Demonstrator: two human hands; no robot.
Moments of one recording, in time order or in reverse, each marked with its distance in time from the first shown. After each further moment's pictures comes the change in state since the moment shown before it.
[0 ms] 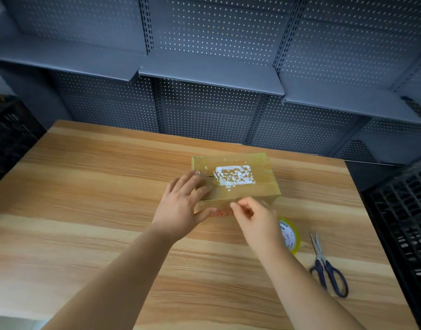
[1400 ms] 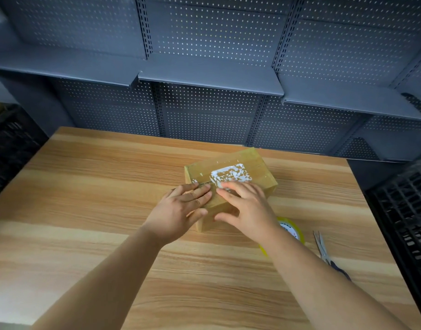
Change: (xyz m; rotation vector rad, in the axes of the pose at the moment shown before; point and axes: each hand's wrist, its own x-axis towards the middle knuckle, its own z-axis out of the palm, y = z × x) left_hand -0.008 -0.030 0.001 -0.093 -0.108 0.168; right_hand 0.043 0.025 0.023 -0.282 -0.150 -0.575
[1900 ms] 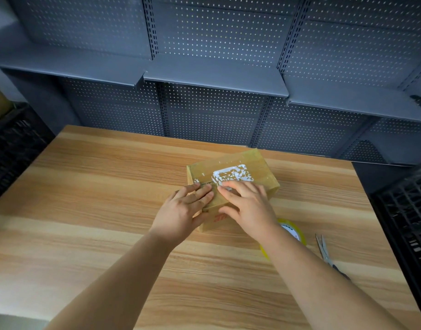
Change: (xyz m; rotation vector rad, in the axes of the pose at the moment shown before) left_hand 0.002 0.015 0.009 0.072 0.097 -0.057; right_hand 0.006 0.000 0.001 -0.062 0.020 -0.016
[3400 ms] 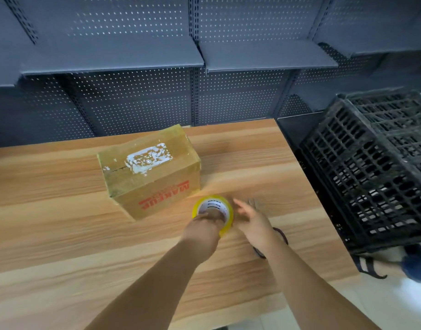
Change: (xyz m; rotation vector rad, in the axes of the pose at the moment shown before) left_hand 0.057 0.196 0.116 0.057 -0.904 -0.002; right_hand -0.174 0.110 -0.019 0.741 -0.168 1.072
